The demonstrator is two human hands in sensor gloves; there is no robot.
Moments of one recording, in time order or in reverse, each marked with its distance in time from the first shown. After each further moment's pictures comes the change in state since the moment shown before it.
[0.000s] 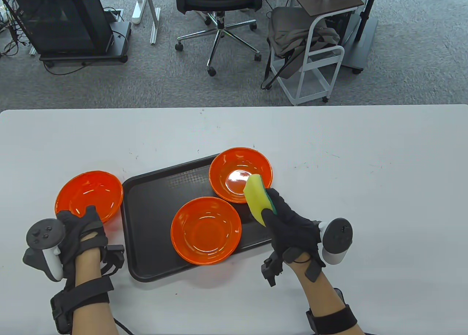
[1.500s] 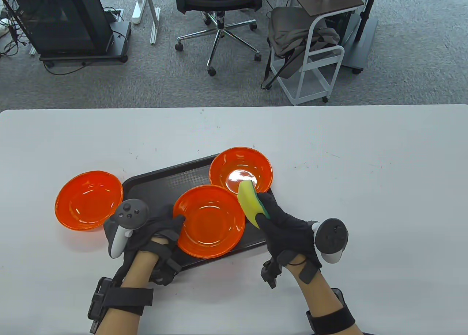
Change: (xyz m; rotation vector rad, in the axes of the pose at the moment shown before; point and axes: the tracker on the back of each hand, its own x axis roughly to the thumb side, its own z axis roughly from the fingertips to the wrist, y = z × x) left_hand 0.084 -0.094 0.060 -0.523 -0.426 -0.079; right_hand -0.003 0.008 0.000 0.090 -0.013 0.094
